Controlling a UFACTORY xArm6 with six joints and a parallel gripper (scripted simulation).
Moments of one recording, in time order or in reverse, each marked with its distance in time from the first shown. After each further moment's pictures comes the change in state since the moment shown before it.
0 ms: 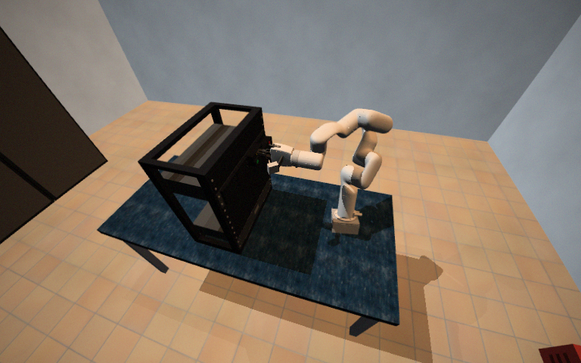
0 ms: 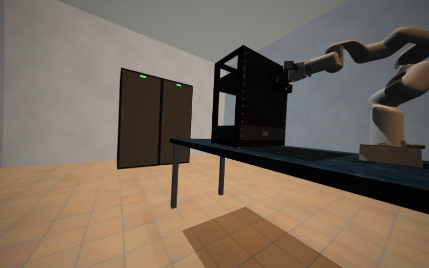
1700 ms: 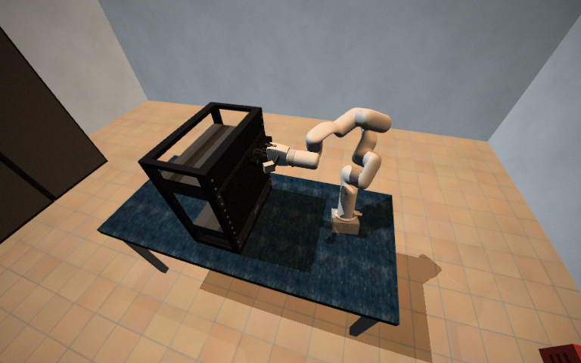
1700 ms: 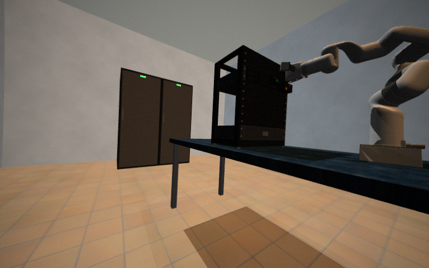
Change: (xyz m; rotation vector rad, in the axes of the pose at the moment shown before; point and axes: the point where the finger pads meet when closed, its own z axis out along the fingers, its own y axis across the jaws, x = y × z) arm 0.000 0.000 0.019 0.000 0.001 0.000
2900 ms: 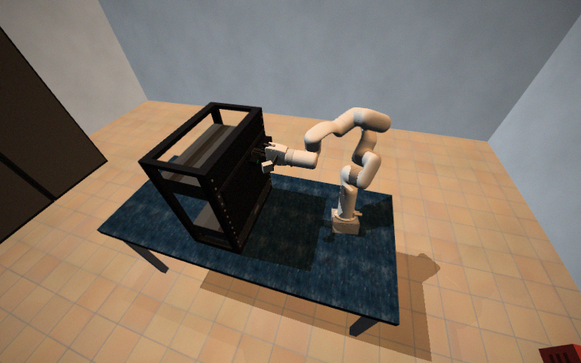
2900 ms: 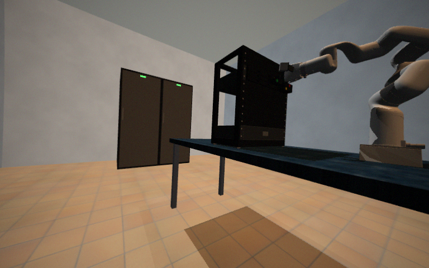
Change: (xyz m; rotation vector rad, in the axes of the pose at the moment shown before) arm 0.000 0.000 0.007 0.000 0.001 0.000
